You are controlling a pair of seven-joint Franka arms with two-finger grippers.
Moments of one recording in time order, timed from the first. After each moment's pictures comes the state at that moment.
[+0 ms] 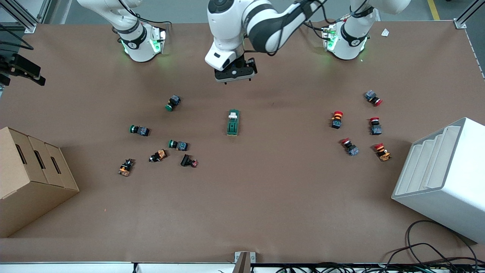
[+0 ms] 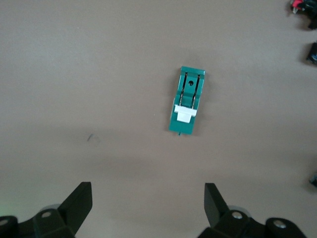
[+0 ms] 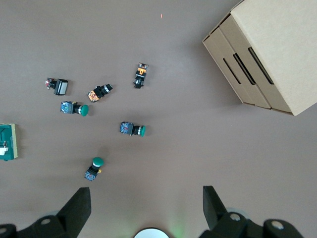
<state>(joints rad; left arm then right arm) -0.70 0.41 -0.42 -1.64 0.27 1.95 -1.34 0.01 -0.04 -0.08 -1.51 -0.01 1.41 -0.05</state>
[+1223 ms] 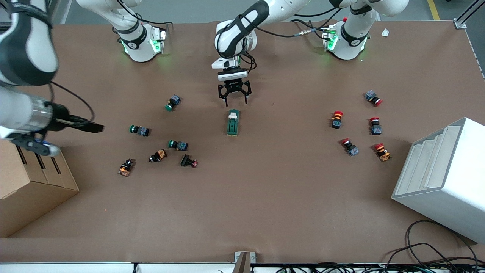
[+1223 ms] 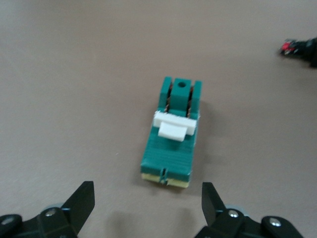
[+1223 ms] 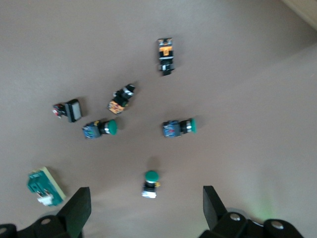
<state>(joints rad) -0.91 0.74 -0.42 -1.85 1.47 2.05 -2.43 0.13 0.22 -0.06 -1.58 0.15 1.57 0.47</state>
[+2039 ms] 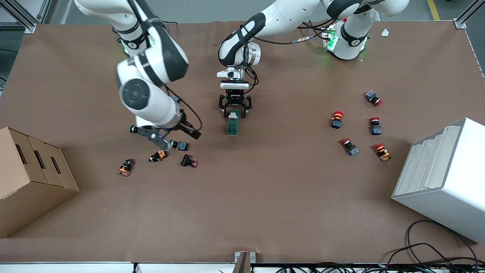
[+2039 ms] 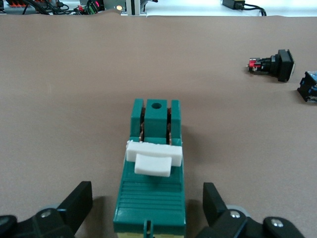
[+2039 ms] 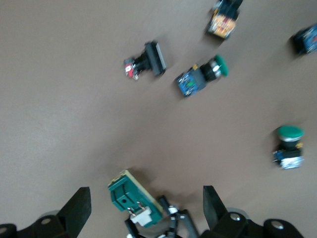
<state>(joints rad) -0.88 0.83 -0.38 -1.85 1.80 2.06 -2.52 0.58 0.37 -0.06 -1.73 0.21 2.01 1.15</state>
